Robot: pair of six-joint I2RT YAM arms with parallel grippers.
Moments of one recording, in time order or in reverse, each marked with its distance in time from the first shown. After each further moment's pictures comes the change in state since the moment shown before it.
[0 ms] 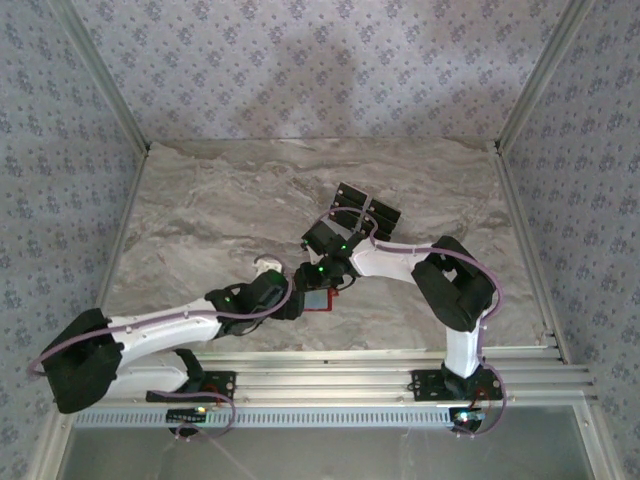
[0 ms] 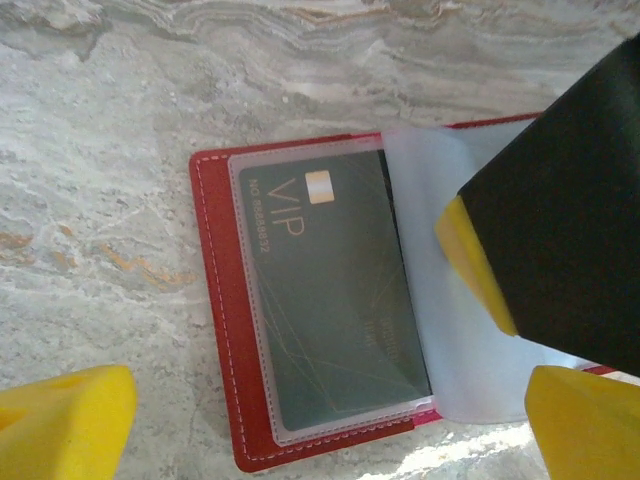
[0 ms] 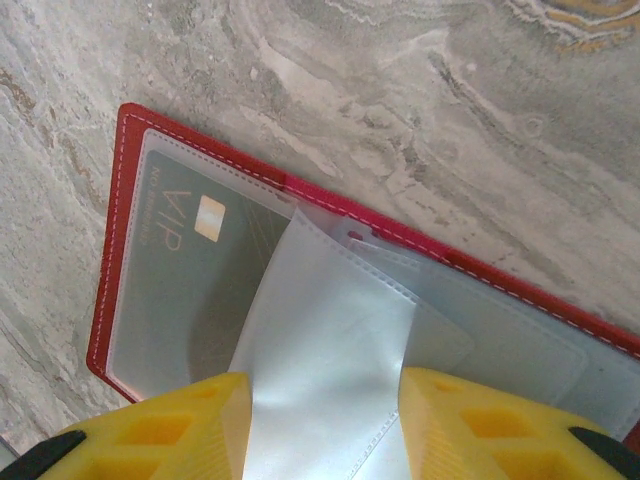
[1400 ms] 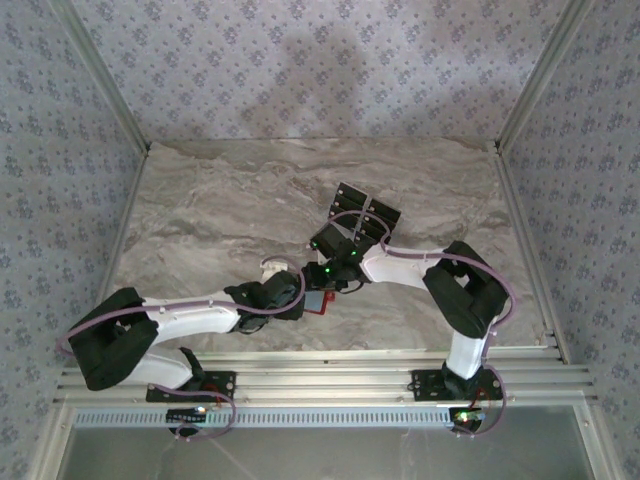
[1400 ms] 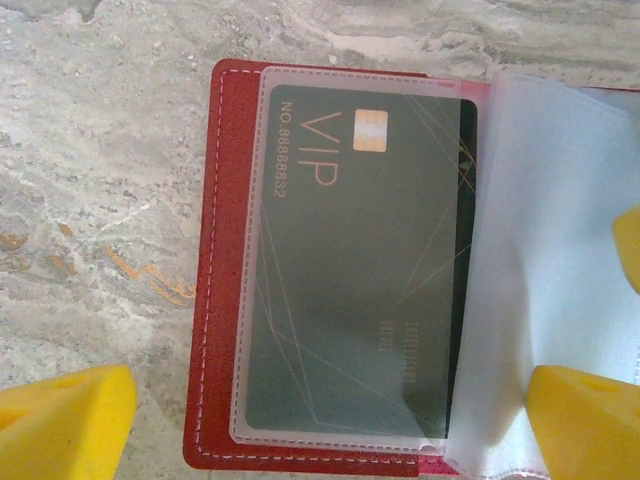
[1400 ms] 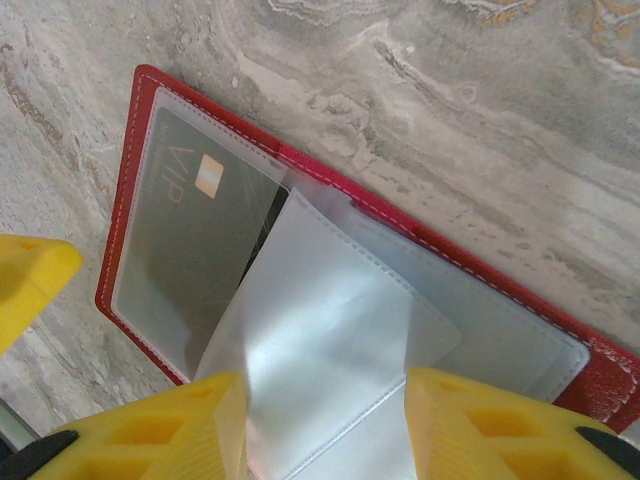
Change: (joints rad) left arm -0.001 0.173 0.032 0.023 -0.069 -0.001; right arm -0.012 -0.078 -0.109 0.106 -0.004 0.119
